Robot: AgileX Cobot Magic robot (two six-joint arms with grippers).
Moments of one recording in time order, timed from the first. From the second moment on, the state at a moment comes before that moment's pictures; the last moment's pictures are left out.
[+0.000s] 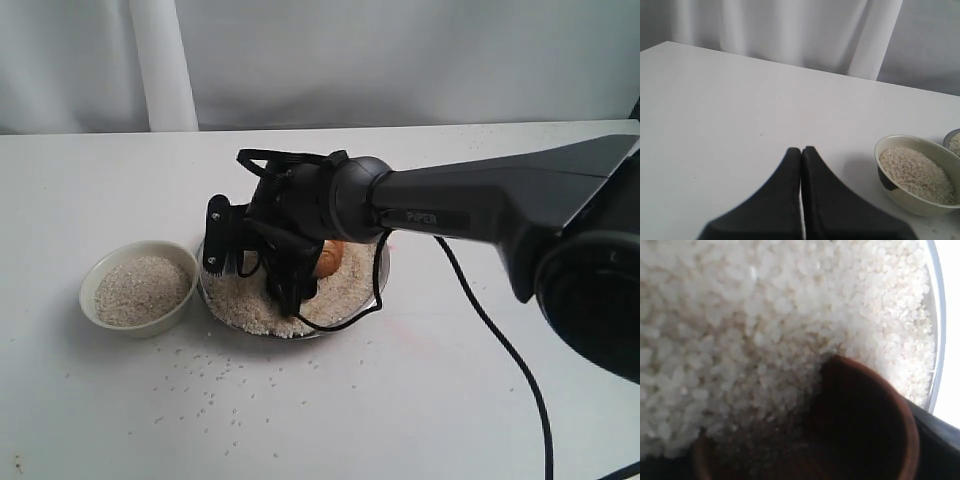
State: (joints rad) left arm 0.12 -0.01 0.00 0.20 0.34 -0.34; right arm 0.80 2.31 -1.67 -0.61 0.67 -0.32
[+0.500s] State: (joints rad) left arm 0.12 -0.01 0.00 0.20 0.34 -0.34; right arm 0.75 2.30 -1.67 -0.40 0.61 -0.26
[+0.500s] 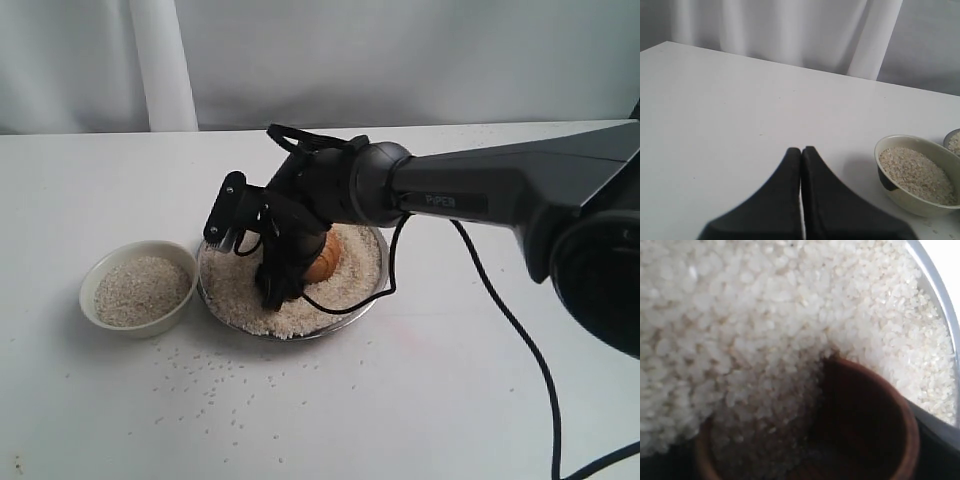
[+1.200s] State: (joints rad) left arm 0.12 -0.01 0.00 0.20 0.34 -0.34; right arm 0.72 2.30 -1.67 -0.21 0.51 -0.19
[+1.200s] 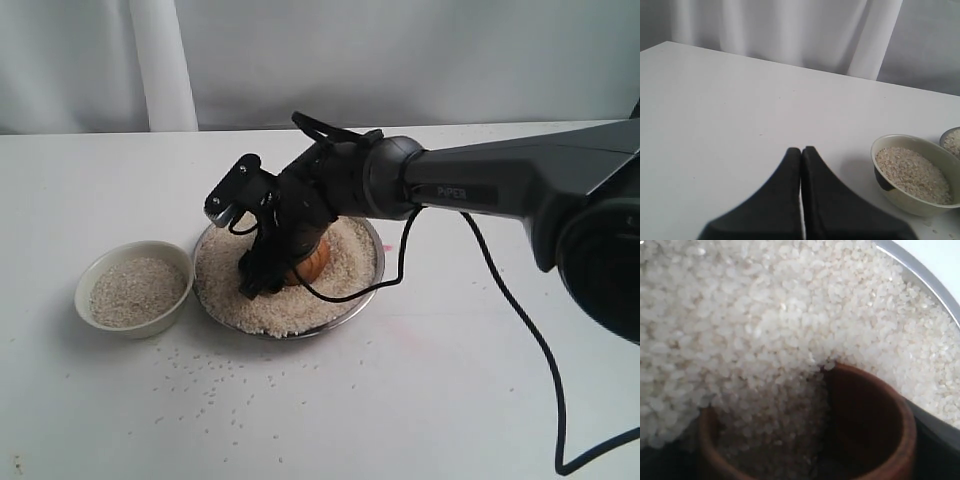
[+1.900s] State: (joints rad) left arm 0.12 -0.01 0.00 0.20 0.34 -0.34; right arm 0.70 2.29 -1.60 -0.17 0.34 -0.18
